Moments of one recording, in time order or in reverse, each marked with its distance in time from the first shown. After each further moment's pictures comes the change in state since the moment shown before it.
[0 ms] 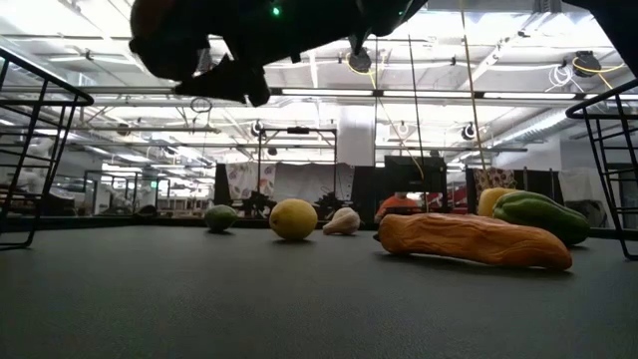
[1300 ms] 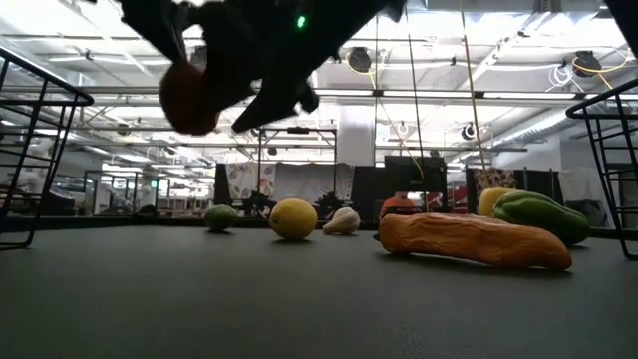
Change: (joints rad) left arm 0.276 -0.003 -0.144 0.091 0.079 0.105; right arm 0.086 -0.029 0.001 -0.394 0.324 0.058
